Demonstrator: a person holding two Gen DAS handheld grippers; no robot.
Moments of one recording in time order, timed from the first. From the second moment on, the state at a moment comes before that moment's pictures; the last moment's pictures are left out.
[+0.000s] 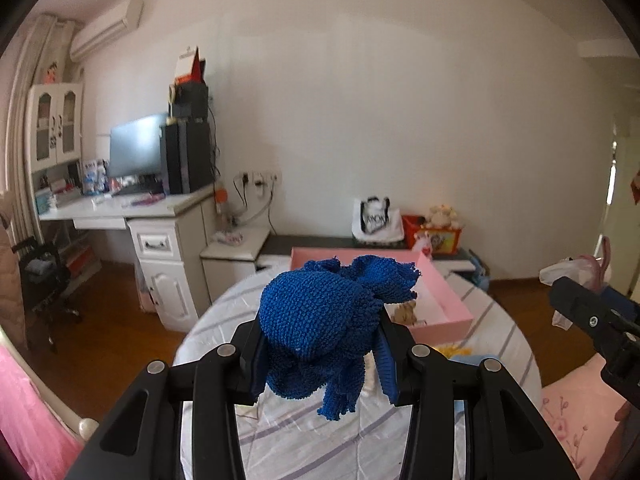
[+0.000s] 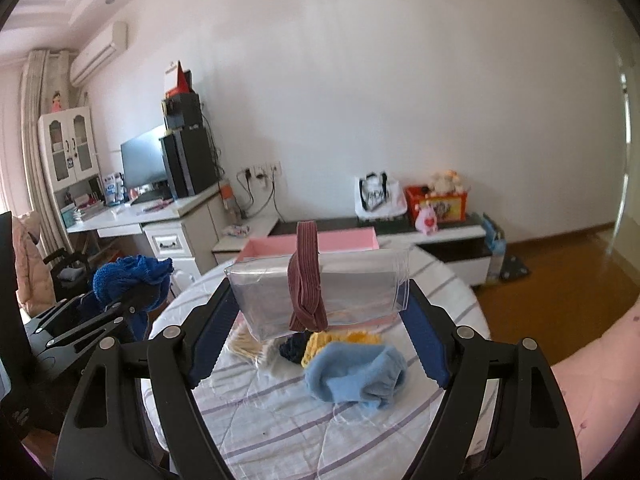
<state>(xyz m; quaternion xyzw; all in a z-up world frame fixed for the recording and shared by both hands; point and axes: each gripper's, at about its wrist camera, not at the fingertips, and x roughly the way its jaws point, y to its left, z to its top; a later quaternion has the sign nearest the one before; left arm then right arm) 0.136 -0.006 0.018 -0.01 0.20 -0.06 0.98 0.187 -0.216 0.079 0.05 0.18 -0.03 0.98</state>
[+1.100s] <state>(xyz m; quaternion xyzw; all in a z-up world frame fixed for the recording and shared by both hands) 0.027 0.025 -0.003 -0.01 0.11 -0.07 0.99 0.133 -0.195 0.113 0.01 0.10 -0.03 0.99</state>
